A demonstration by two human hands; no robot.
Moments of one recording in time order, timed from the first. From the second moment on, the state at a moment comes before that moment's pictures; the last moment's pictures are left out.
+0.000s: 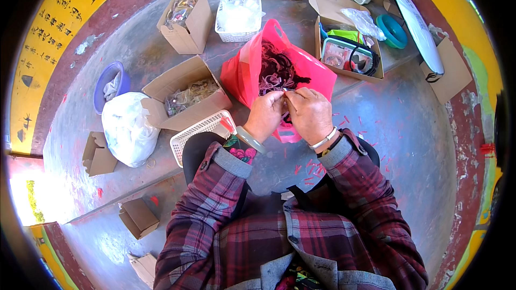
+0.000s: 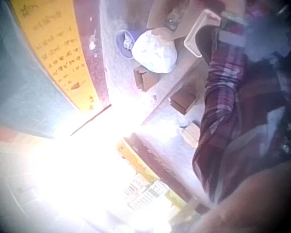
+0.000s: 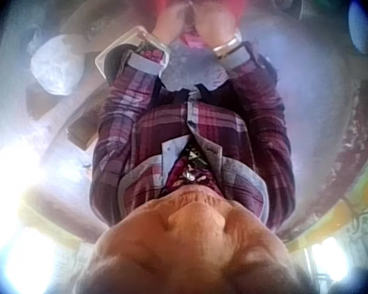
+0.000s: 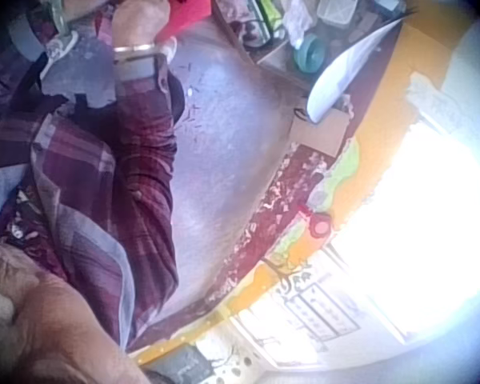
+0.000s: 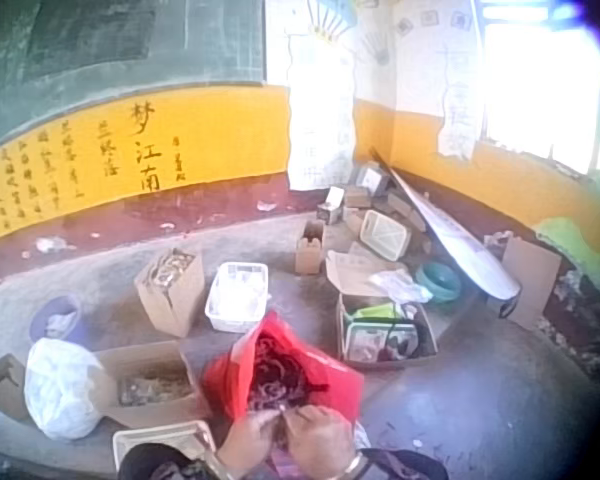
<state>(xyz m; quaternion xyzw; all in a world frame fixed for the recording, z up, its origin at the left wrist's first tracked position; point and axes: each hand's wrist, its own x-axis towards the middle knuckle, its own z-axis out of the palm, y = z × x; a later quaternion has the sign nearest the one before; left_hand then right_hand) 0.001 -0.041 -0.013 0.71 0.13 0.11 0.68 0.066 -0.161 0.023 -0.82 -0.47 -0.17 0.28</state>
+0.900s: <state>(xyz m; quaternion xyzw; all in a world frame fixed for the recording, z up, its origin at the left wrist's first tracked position) -0.002 -0.048 -0.013 0.83 0.10 0.14 0.53 0.059 -0.158 0.016 -0.85 -0.46 -0.16 0.20</state>
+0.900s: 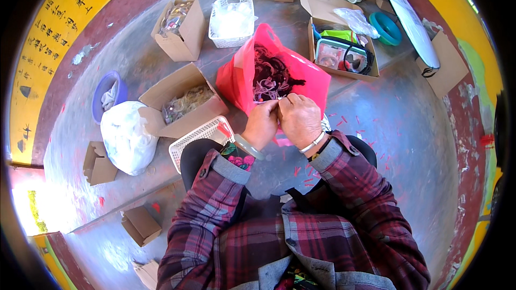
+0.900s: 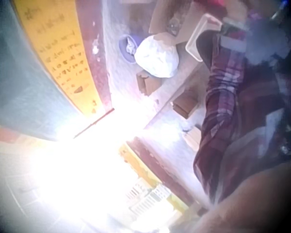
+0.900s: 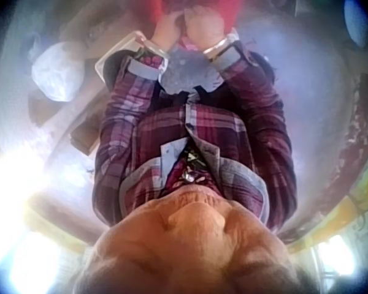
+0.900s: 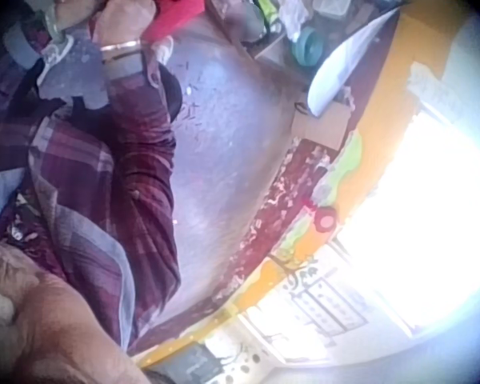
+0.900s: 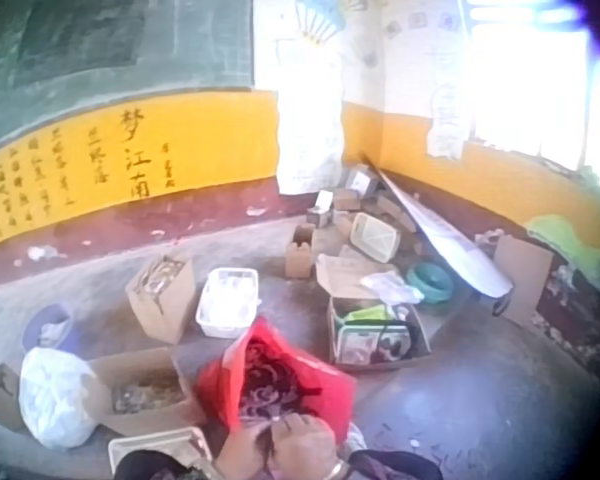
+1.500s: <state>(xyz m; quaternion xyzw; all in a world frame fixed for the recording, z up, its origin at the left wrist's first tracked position) -0.004 -0.048 -0.018 0.85 0.07 0.16 0.50 0.057 -0.160 0.025 -0.86 -0.46 -0.13 0.17</state>
